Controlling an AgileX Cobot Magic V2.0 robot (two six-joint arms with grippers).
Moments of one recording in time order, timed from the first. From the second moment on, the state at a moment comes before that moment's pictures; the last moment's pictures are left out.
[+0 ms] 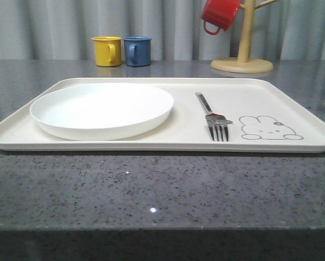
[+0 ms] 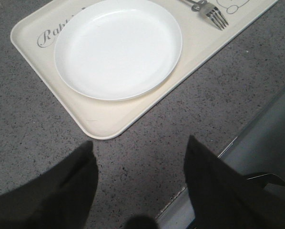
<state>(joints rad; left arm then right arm) -0.78 0.69 -0.86 0.12 0.96 0.02 -0.09 1.72 -1.42 0.03 1.23 0.14</state>
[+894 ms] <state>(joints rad) -0.78 0.69 -0.86 0.12 0.96 0.02 -0.04 1.77 -1.48 0.03 1.22 0.11</state>
